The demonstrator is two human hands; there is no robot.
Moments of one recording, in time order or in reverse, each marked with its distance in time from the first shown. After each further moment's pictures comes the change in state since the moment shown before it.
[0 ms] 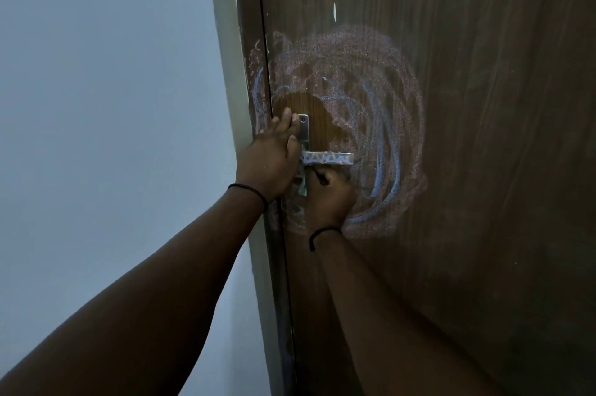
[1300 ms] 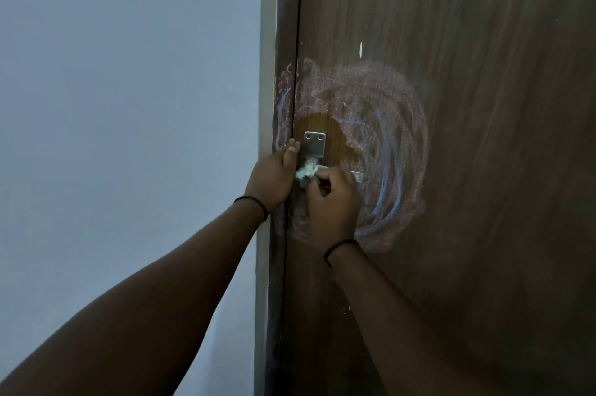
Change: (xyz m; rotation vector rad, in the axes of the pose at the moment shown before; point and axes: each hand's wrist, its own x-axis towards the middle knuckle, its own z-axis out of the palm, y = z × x) left_hand -0.023 -0.002 -0.019 -0.433 0.048 -0.343; right_hand -0.011 -0.051 -0.028 -0.160 -0.152 -0.375
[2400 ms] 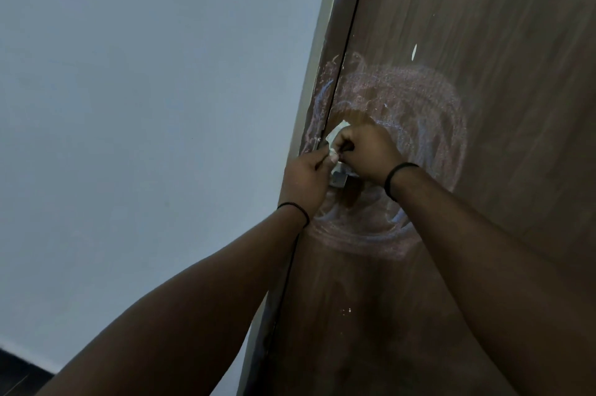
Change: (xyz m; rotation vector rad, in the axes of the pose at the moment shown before) left_hand -0.013 -0.021 0.033 -0.310 0.218 0.092; right_hand 0.107 -0.029 -0.009 -0.429 -0.765 -0.224
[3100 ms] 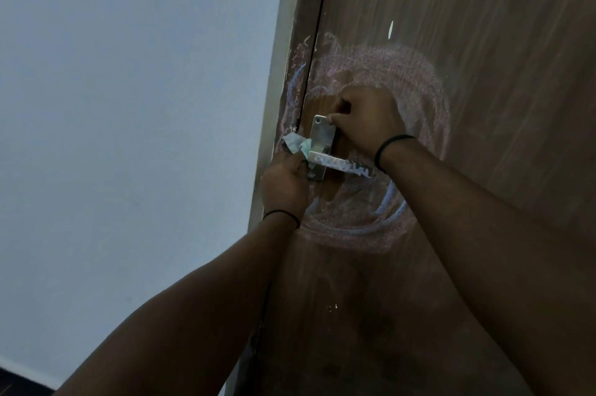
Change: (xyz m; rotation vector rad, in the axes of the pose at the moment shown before) left_hand -0.008 -0.014 0.028 0.381 0.229 0.148; right_hand 0.018 0.030 -0.020 -0.060 0.252 0.005
